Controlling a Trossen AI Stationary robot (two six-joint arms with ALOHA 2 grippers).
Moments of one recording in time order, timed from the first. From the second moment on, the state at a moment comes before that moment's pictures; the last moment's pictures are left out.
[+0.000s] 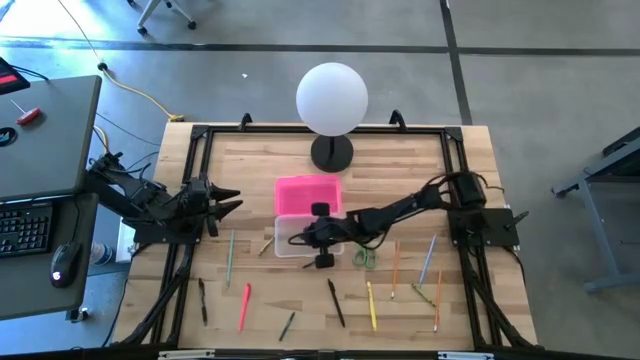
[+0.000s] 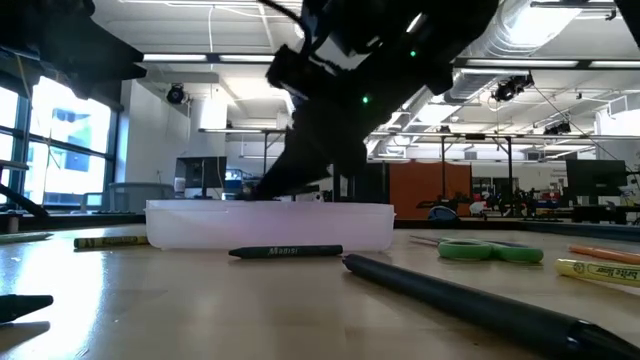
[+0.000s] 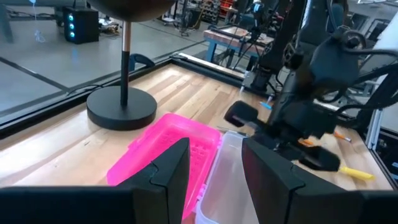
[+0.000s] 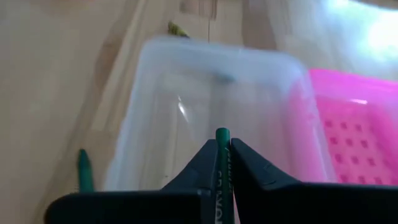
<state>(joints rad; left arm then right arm) -0.56 0.16 0.31 -0.37 -0.87 -0.42 0.15 2.02 1.21 0.13 0.17 -0.09</state>
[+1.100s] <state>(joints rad) -0.56 0.65 0.31 -0.47 -0.59 -0.90 0.10 1.91 1.21 0.09 0.33 -0.16</state>
